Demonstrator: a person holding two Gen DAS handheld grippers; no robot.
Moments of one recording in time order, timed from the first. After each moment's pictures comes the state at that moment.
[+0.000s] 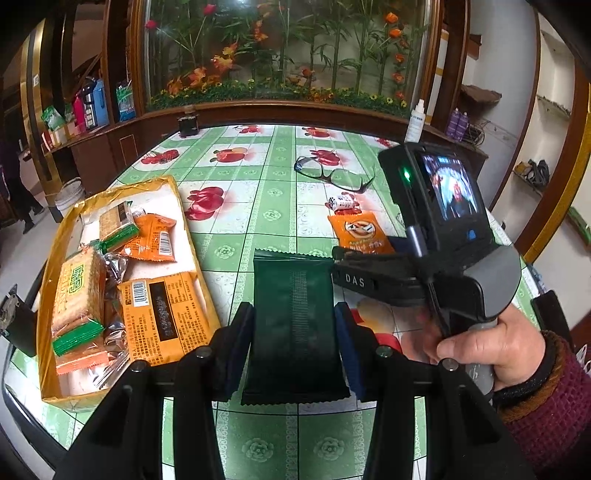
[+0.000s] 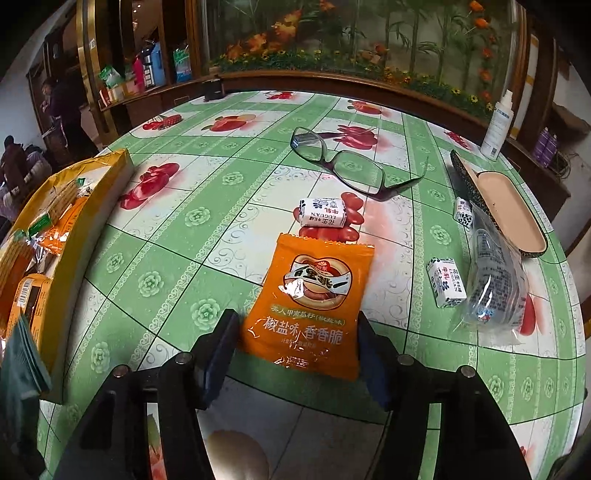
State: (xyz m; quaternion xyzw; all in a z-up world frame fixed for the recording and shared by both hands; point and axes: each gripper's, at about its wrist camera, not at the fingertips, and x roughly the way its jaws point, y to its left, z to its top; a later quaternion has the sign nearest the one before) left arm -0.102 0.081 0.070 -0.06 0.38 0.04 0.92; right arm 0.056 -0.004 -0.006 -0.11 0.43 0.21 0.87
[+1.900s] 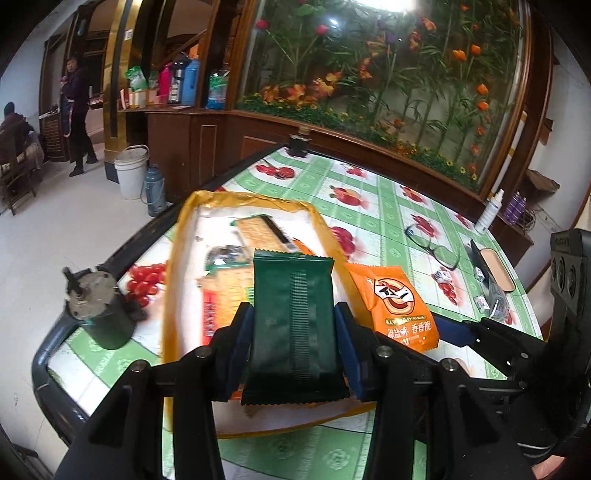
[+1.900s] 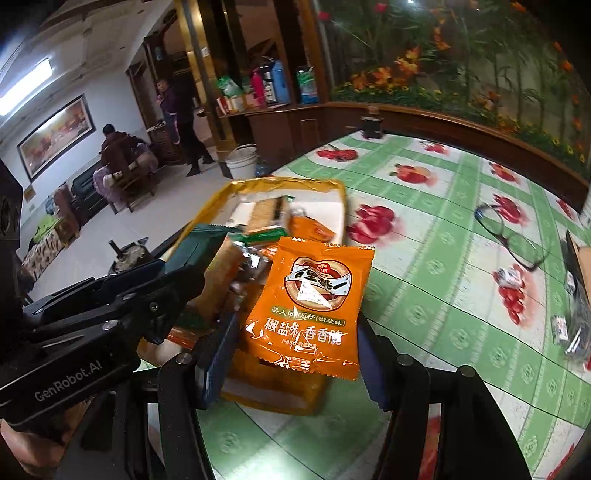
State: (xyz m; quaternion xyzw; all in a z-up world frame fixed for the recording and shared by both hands) left arm -0.145 0.231 0.093 -0.17 0.32 0.16 0.92; right arm -0.057 0.105 0.062 -0.08 0.38 0.42 0.82
